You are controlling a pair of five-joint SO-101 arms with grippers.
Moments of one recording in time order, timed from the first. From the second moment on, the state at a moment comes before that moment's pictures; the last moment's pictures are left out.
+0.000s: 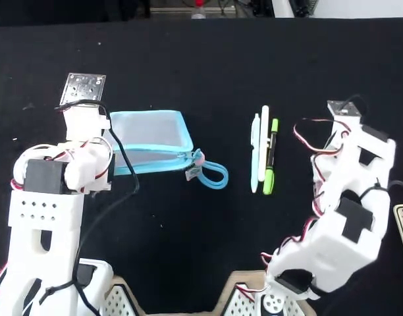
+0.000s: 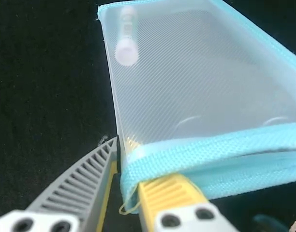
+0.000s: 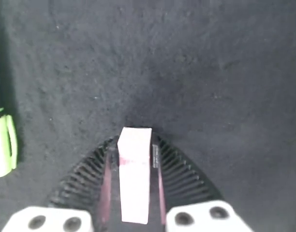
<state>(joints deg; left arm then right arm) -0.7 -44.0 27.2 84.6 -2.2 32.2 13.5 17.8 64.4 28.4</state>
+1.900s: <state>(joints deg) -0.7 -44.0 27.2 84.7 -2.2 -42.7 -79.4 88.0 -8.7 7.3</state>
